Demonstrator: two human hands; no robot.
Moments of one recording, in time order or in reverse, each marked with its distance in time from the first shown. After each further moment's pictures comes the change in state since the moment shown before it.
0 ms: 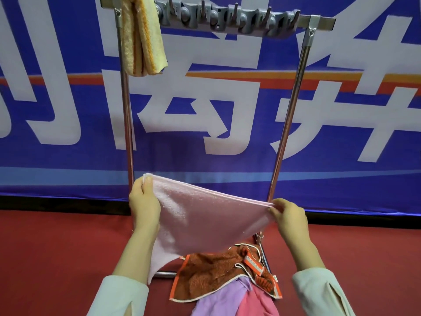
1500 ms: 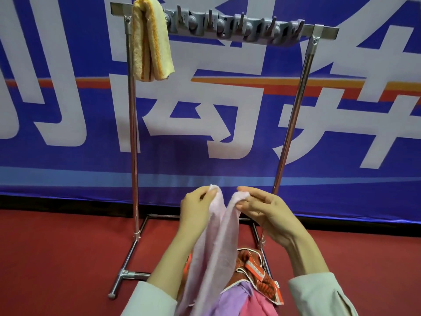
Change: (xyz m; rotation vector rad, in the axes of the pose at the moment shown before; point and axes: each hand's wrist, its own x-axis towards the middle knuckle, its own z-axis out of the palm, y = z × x) left_hand -0.061 0.026 0.038 0.163 -0.514 0.074; right_hand -0.032 -0.074 -0.027 1.155 -0.615 0.070
